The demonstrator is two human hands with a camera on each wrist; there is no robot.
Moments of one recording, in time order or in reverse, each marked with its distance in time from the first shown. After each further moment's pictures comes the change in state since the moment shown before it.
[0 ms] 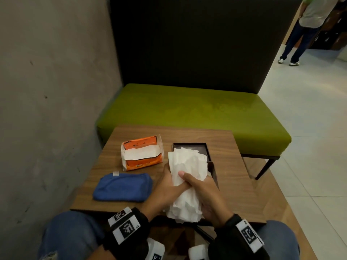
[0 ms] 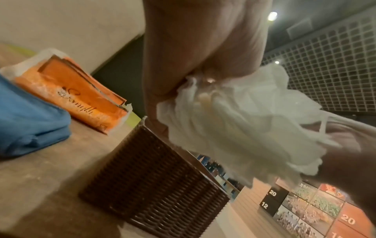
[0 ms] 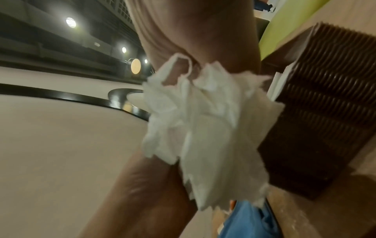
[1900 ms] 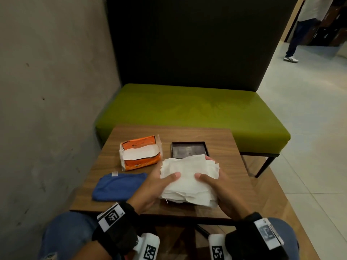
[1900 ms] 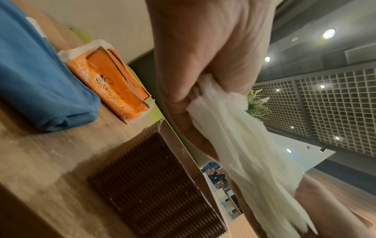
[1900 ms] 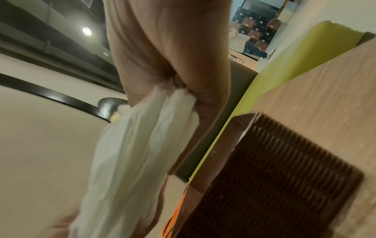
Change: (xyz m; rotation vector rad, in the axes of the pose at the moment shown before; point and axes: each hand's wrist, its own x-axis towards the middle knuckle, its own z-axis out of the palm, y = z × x) left_hand 0.003 0.009 -0.022 -0.213 -0.084 -0.035; right_hand 0.009 -0.006 -0.048 -0.056 -0.081 -0.079
